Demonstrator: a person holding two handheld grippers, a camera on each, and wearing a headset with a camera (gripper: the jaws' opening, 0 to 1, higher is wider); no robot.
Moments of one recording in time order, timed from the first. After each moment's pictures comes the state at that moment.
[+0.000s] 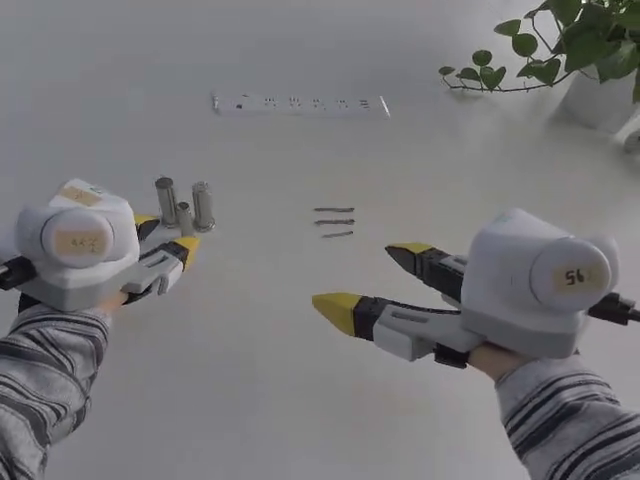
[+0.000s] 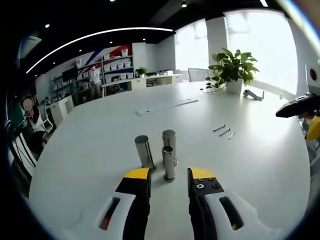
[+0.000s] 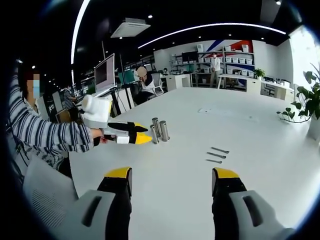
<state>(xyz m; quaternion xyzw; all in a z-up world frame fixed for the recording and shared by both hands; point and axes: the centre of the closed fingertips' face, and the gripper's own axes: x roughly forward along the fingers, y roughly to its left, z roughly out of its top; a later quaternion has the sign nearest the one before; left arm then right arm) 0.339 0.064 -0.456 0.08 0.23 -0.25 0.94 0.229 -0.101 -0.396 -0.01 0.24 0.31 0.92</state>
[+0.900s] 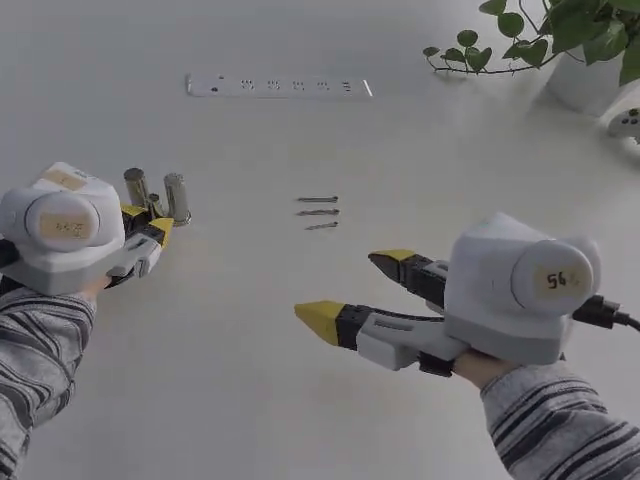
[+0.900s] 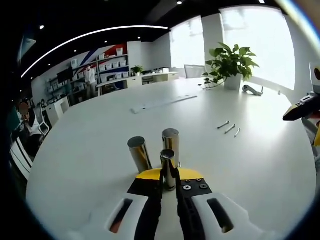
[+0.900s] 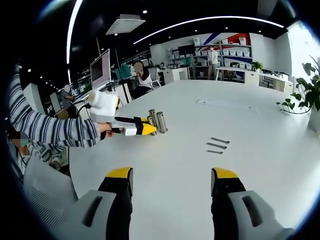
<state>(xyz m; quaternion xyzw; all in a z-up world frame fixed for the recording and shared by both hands) 0.361 0.055 -0.469 0.09 0.23 -0.26 0.93 0.232 -0.103 -0.414 -0.01 0.27 0.30 0.91</state>
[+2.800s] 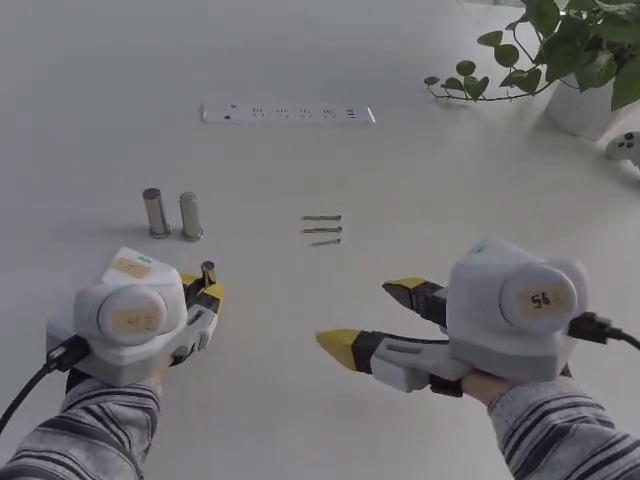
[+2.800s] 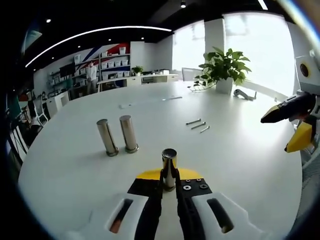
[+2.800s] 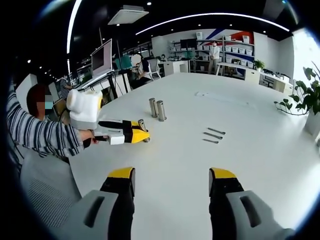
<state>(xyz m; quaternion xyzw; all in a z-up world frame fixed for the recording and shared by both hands) 0.289 0.014 -0.472 0.06 0.23 -0.26 0.93 0.211 -0.117 -0.423 -0.05 0.30 0.30 0.91</state>
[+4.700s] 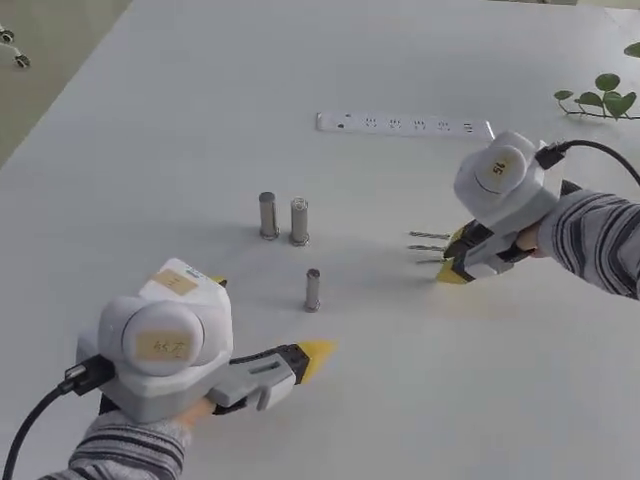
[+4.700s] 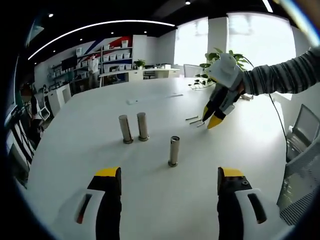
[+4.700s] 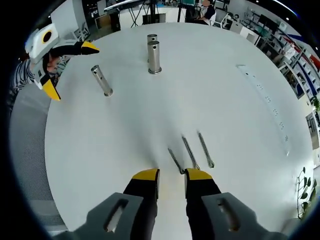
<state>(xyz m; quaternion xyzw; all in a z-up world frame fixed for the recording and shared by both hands) 0.238 0.054 -0.440 0.05 0.27 -0.26 0.93 0.332 -0.133 -0.490 -0.34 0.44 0.46 0.70</state>
